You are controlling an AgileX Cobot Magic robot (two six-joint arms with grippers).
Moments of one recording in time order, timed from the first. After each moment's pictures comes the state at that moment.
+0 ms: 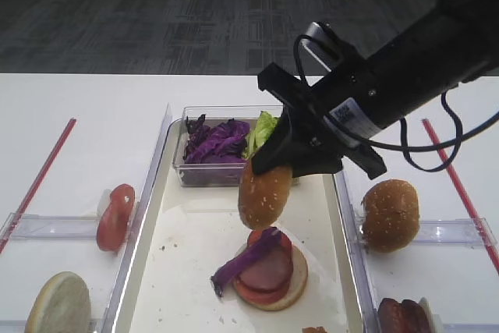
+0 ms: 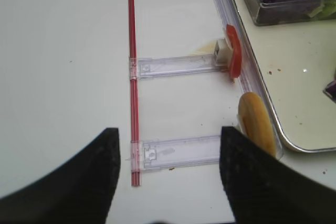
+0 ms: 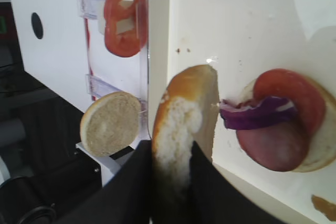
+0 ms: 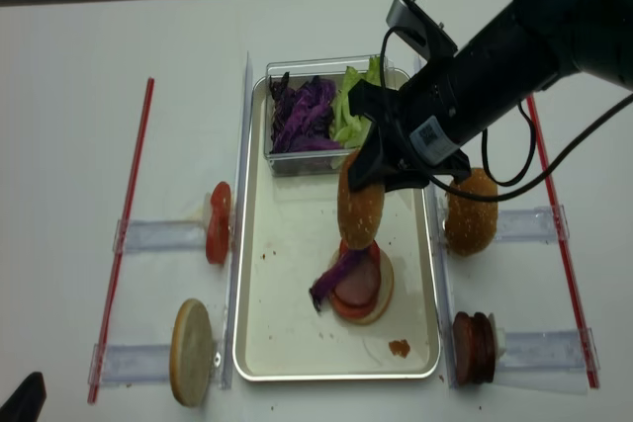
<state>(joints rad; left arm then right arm) -0.10 -0.02 -0.48 0.04 1.18 -0.06 0.35 1.66 -1.04 1.02 0.97 -0.30</state>
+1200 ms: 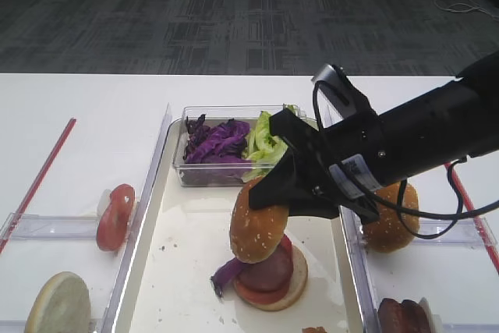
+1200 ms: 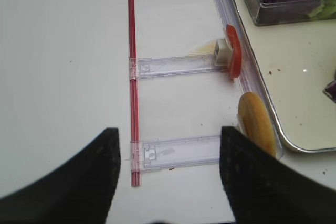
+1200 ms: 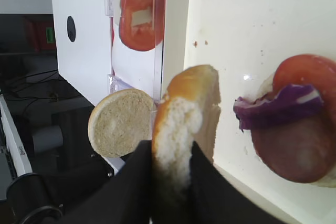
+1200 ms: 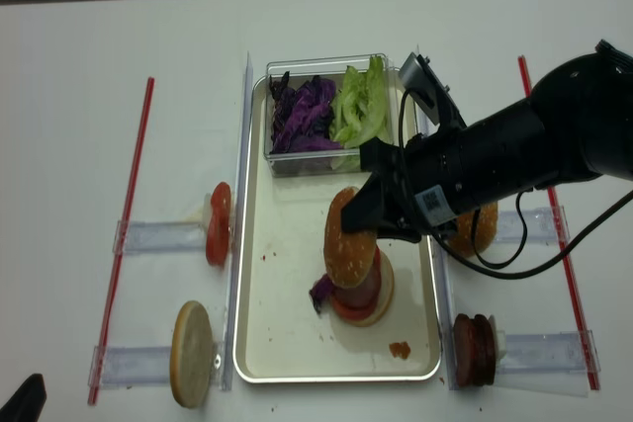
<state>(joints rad) -0.10 -0.02 -0.48 0.04 1.18 -0.06 0.35 1.64 -0.78 1.40 0.88 -0.71</state>
